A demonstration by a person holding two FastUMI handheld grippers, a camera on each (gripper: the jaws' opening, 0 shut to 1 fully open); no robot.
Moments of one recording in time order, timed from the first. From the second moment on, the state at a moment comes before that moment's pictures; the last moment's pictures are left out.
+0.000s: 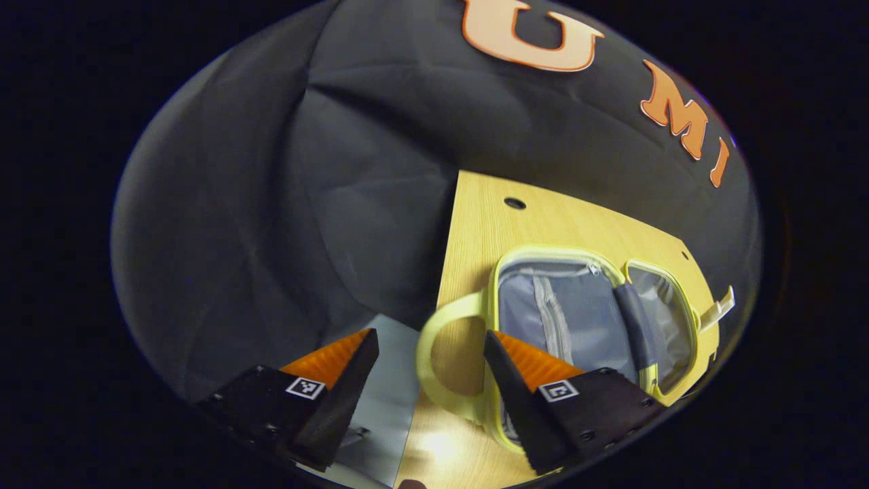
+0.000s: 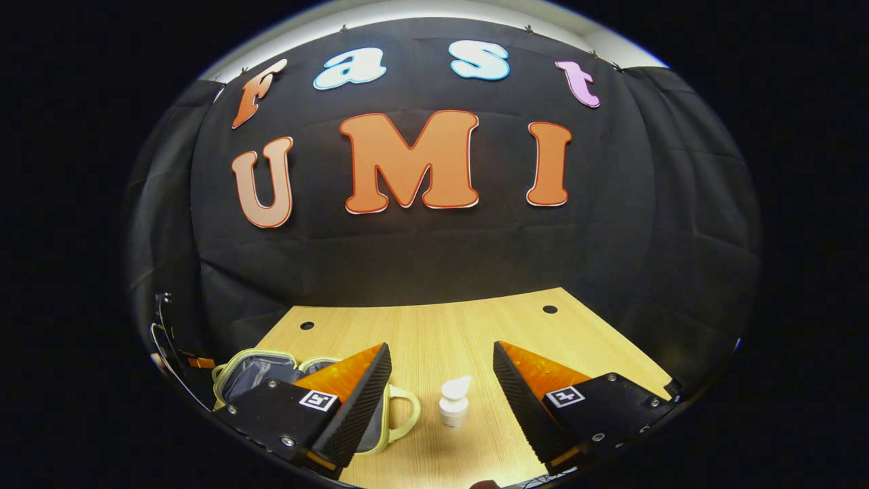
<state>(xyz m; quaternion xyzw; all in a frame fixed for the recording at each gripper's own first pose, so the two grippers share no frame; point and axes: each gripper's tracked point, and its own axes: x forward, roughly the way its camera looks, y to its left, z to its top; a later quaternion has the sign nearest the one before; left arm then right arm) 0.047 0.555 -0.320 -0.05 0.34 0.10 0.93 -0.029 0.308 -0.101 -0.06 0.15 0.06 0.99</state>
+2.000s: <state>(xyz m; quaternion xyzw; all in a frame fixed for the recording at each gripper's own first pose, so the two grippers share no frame) 0.129 -0.118 -0.374 0.06 0.20 -0.08 0.98 0.057 0.064 -0.229 -0.09 0.22 0.09 0.97</state>
